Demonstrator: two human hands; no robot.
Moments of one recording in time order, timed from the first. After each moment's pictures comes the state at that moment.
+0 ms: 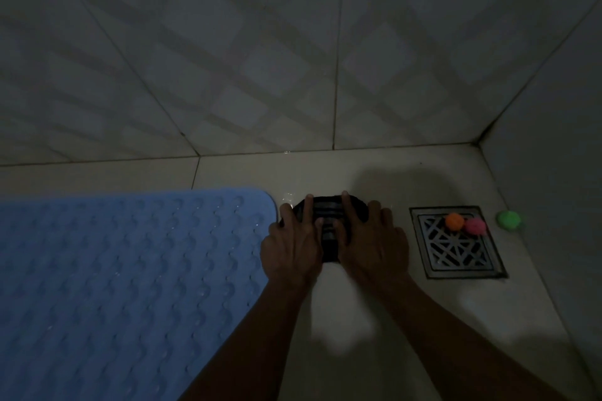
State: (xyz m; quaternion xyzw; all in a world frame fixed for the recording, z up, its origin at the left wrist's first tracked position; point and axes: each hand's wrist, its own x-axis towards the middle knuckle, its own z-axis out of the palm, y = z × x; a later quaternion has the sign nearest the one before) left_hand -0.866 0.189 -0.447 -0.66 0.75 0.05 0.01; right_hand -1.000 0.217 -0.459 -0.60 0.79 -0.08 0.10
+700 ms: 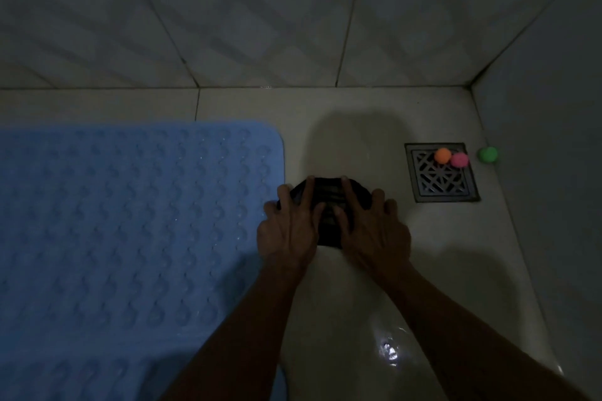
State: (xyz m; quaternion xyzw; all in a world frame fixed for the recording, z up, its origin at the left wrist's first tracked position) left_hand -0.821 0.277 -0.440 -0.65 0.75 0.12 0.01; right_hand -0.962 0.315 -0.442 -0.58 0.80 -0.03 0.13
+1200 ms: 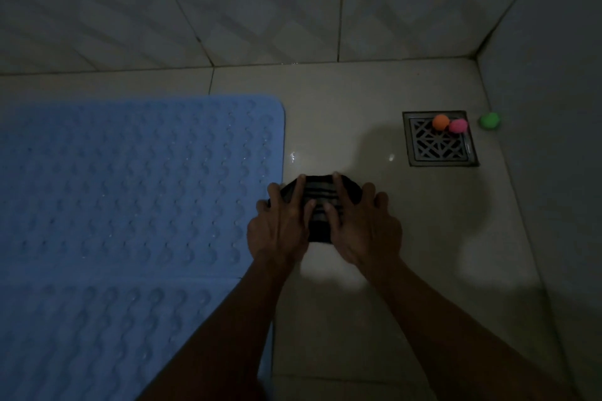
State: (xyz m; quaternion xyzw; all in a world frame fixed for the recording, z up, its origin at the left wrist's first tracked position) left_hand -0.809 0.351 -0.434 -0.67 0.74 0.07 0.04; right_hand -0.953 0.376 -0.451 -0.61 0.78 -0.05 0.16
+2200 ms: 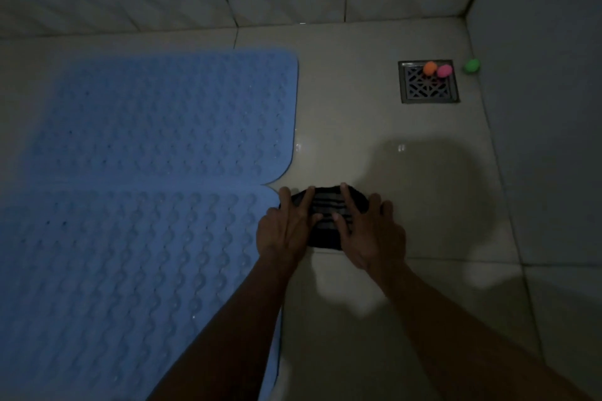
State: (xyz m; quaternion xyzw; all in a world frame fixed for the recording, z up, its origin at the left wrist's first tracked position) left_hand -0.771 0.515 -0.403 -0.63 0.76 0.09 0.14; right_hand -0.928 0.556 -0.440 -0.62 0.77 -0.03 0.16
